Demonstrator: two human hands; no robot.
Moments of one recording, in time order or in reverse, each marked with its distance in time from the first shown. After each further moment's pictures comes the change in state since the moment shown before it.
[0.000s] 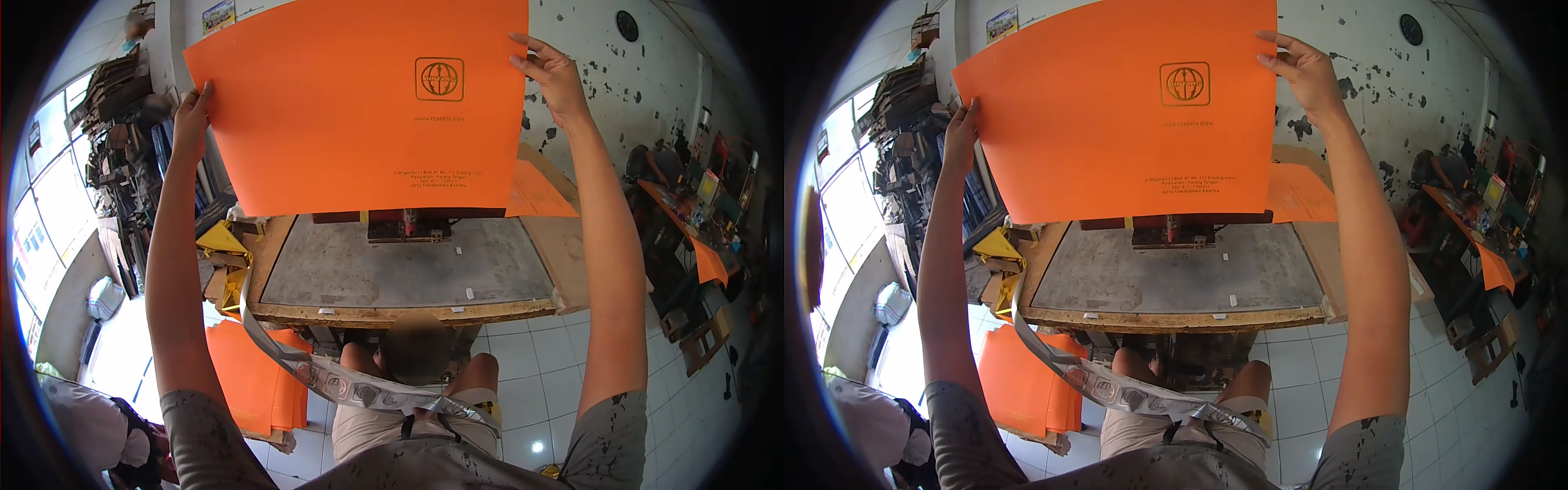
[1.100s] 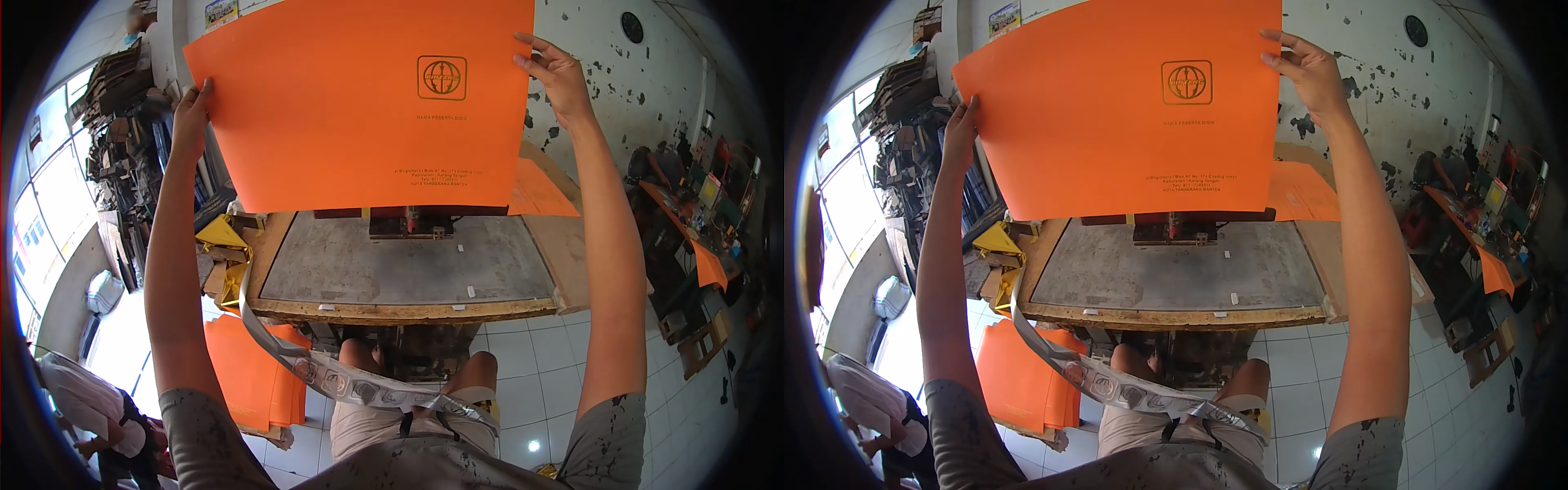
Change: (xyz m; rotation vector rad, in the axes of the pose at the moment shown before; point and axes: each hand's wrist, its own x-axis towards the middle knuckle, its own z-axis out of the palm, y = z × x) left_hand 0.002 -0.010 -0.011 -0.006 -0.003 -0.011; right_hand 0.000 0.002 0.006 -0.004 -0.001 -0.015
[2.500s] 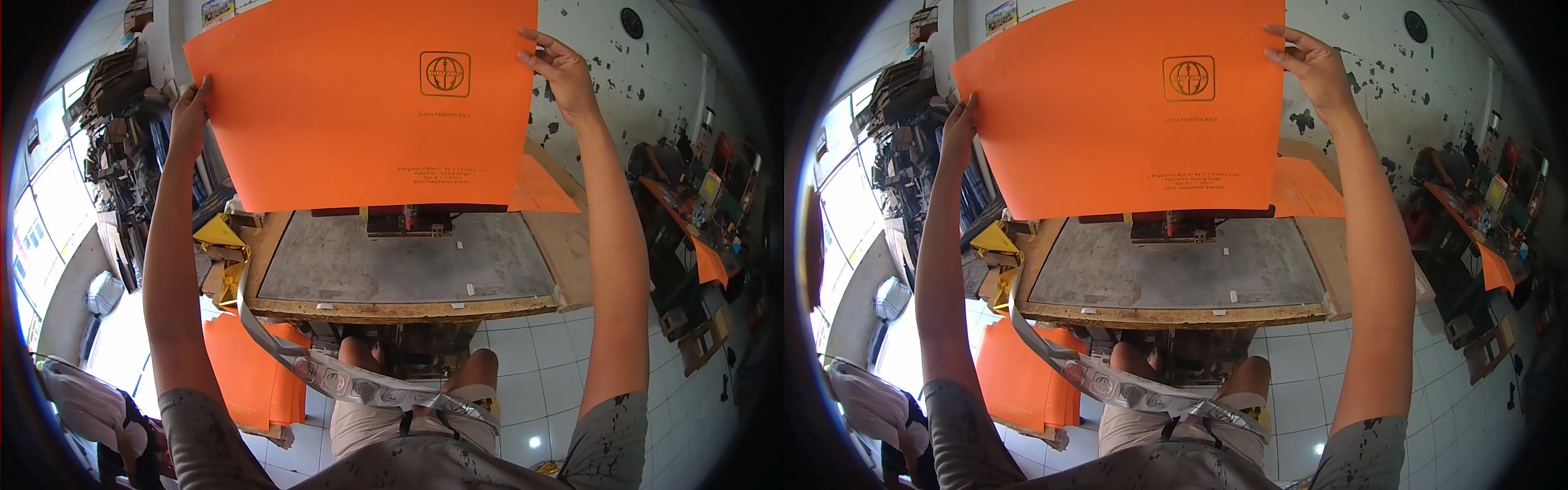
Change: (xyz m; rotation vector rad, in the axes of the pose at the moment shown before) left_hand -0.006 0.004 0.010 -0.002 -0.022 -0.011; right_hand -0.004 -0.001 -0.010 -0.014 -0.031 -0.014
